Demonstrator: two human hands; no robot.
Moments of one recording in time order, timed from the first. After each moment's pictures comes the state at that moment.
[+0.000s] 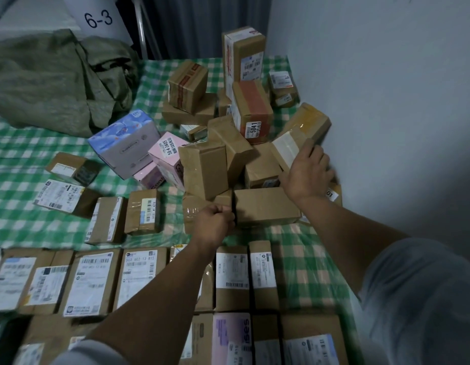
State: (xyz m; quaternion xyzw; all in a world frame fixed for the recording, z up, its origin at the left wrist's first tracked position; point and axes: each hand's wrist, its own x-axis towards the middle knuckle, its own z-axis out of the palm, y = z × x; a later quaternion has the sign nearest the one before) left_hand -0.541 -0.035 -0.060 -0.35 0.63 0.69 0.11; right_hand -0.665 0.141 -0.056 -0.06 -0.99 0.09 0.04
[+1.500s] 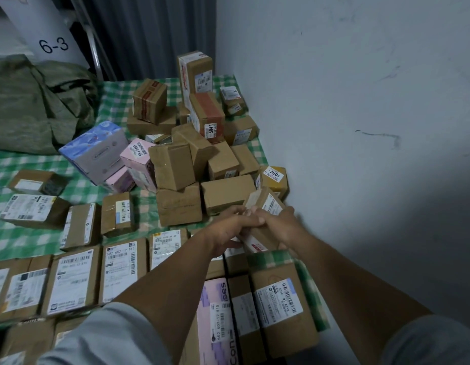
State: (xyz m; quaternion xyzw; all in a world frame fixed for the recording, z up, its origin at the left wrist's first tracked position) left_hand -0.476 0.036 -0.015 -0.17 0.64 0.66 0.35; right_hand -0.480 0.195 -0.013 -0.29 -0.78 0.49 -0.24
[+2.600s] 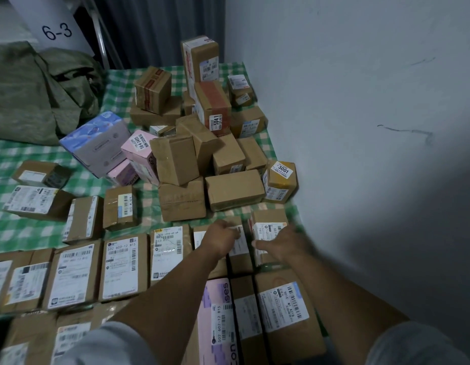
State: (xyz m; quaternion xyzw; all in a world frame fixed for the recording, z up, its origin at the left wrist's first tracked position) left_hand -0.470 0.029 -0.063 -0.26 0.75 0.55 0.27; right_hand -0.470 0.206 -0.074 -0.21 -0.90 0.24 -0.29
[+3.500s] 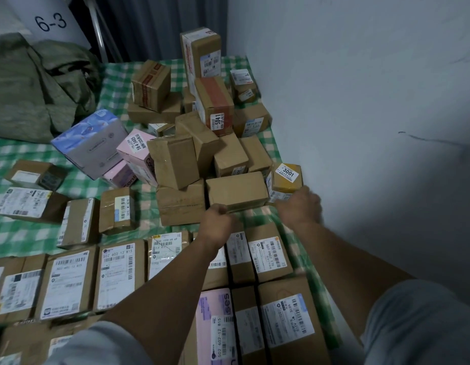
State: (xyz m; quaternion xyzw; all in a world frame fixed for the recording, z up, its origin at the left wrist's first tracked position) left_hand -0.509 0.022 -0.061 -0.27 0.71 0.61 0.20; right_hand -0.552 0.206 -0.058 -0.27 -0.93 0.23 -0.10
